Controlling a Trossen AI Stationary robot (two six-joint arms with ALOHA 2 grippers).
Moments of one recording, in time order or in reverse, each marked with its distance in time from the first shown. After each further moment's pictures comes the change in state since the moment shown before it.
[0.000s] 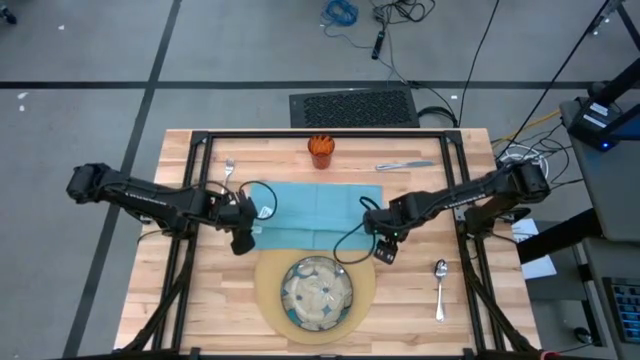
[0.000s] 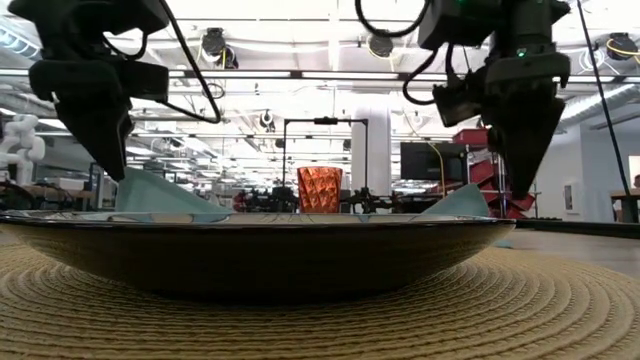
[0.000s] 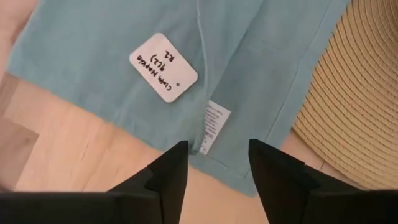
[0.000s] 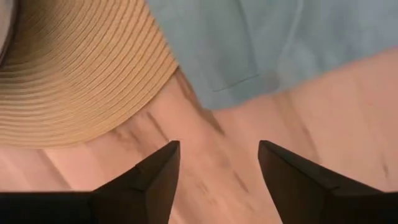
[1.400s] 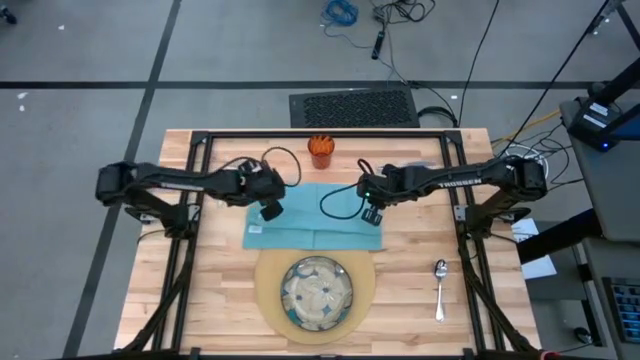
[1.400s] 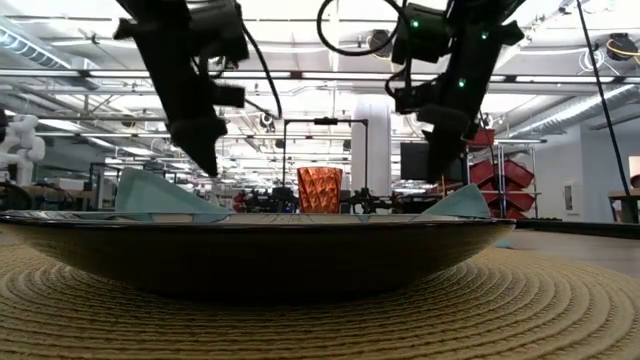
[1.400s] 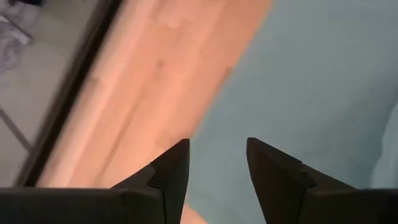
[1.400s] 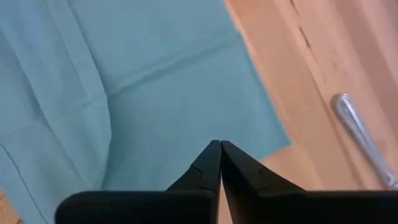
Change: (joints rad) left arm 0.273 0.342 0.228 0.143 -0.340 0.334; right arm -0.266 0.000 0.034 0.144 0.362 -0.340
